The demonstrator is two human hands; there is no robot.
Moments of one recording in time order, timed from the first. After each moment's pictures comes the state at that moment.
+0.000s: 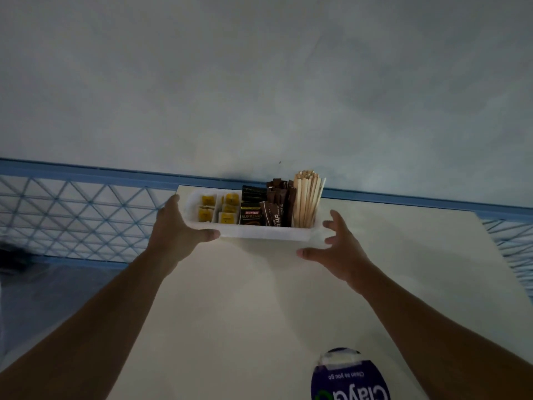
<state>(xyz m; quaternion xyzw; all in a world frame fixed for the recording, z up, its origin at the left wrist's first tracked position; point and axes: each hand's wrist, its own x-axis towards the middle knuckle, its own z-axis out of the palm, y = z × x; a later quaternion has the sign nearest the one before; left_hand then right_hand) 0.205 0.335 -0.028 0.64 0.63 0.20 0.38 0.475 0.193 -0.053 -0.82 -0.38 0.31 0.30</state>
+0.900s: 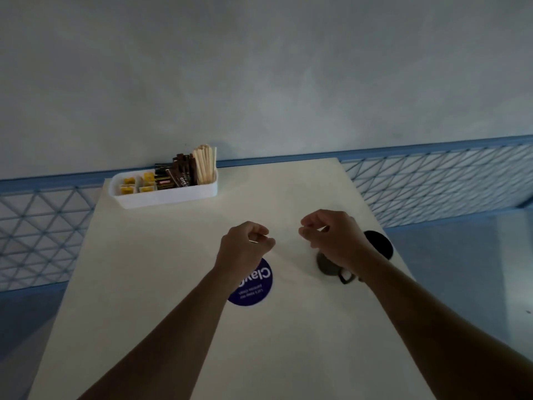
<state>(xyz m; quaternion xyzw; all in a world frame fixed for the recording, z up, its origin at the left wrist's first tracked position) 0.335 0.024 0.037 0.73 0.44 0.14 0.50 0.500 -0.091 0.055 -0.85 -0.37 0.20 0.31</state>
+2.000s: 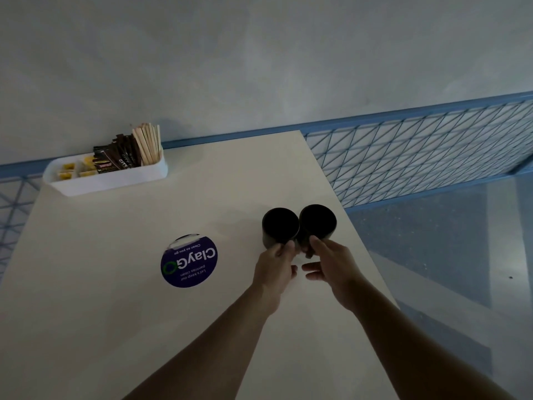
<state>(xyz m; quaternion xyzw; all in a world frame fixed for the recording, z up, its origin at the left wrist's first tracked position) 0.458 -0.140 -0.030 0.50 0.47 0.11 0.72 0.554 -0.224 -0.030 -0.76 -0.10 0.39 0.51</state>
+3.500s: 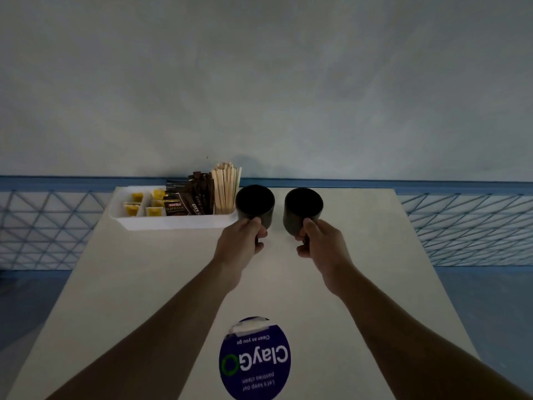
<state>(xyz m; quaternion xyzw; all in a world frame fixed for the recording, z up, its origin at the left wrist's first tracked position) 0.417 0.163 -0.002 0.48 0.52 0.23 0.67 0.558 0.080 -0.017 -0.77 -0.20 0.36 0.49</state>
